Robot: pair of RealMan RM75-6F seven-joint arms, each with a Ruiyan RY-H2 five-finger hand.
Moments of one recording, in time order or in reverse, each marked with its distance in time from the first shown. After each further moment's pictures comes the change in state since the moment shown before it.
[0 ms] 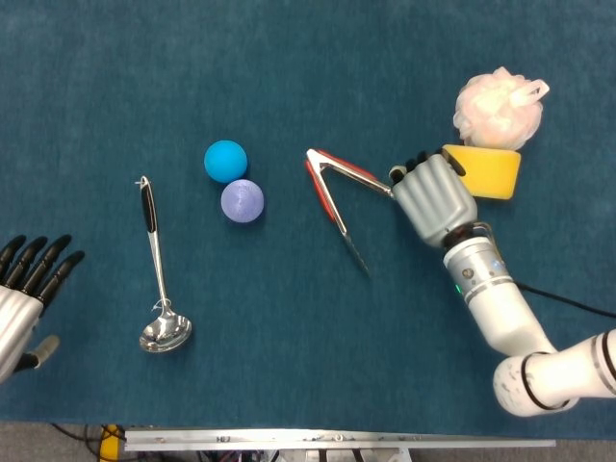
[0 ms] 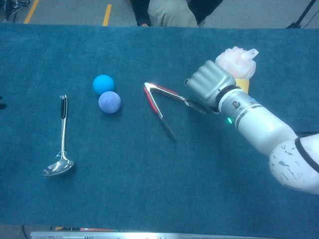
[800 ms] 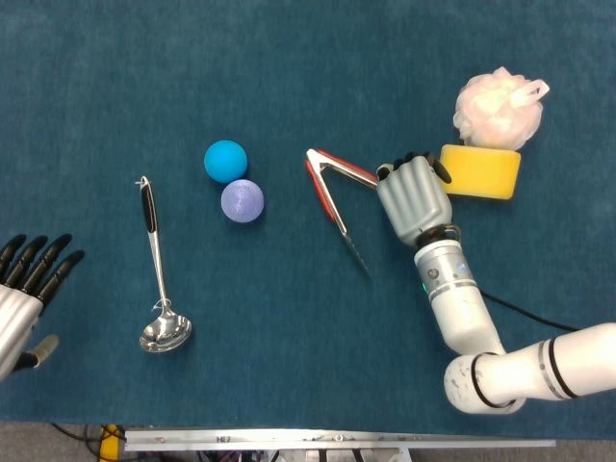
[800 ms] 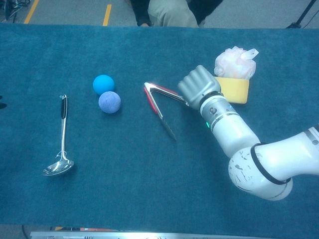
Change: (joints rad) left arm -0.005 0.005 0.001 0.004 0.004 0.001 -0.016; right arm 0.005 -0.185 0.094 0.158 0.078 0.066 -0.090
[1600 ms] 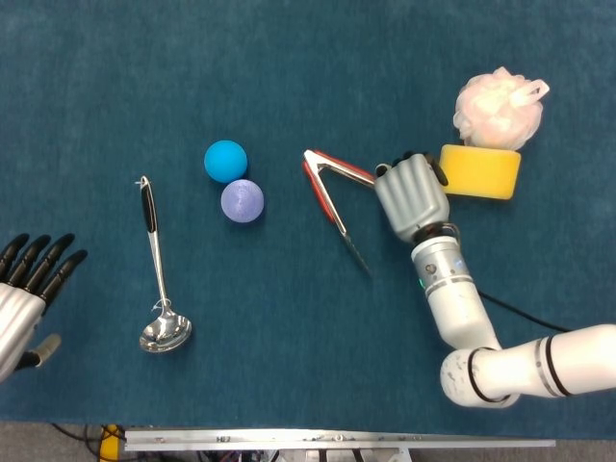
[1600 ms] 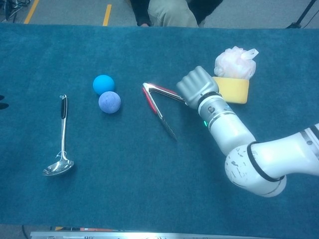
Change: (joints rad) left arm -0.008 0.000 0.000 -0.005 -0.002 -0.013 0.005; right arm -0.024 -0.026 0.027 0.058 -0.016 -0.050 0.034
